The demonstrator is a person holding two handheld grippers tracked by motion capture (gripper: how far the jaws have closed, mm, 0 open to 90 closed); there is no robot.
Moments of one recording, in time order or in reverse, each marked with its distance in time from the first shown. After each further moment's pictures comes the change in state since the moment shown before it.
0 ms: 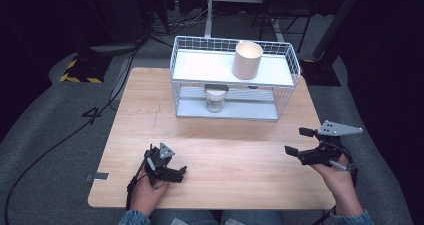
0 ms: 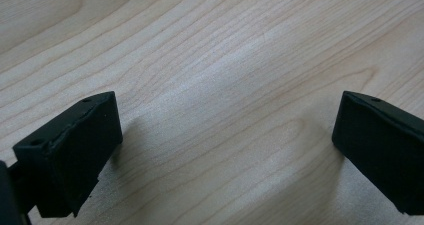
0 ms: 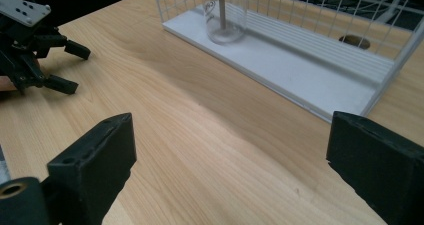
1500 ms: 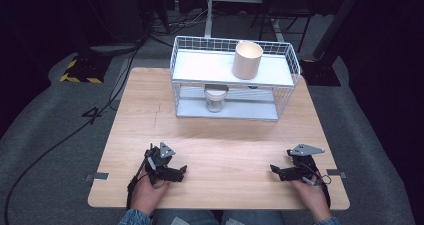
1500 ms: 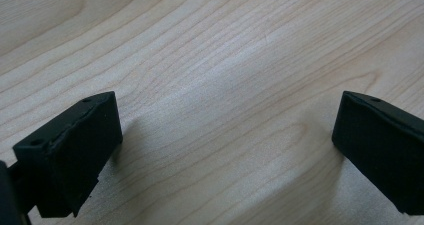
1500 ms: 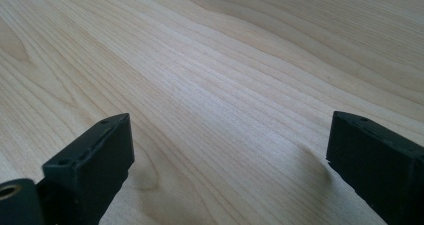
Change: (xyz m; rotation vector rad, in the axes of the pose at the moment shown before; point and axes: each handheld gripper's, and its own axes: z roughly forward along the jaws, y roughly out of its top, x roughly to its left) left arm 0.000 0.001 0.001 -0.004 0.012 -0.006; right arm 0.003 -0.094 0.072 0.199 -0.148 0.028
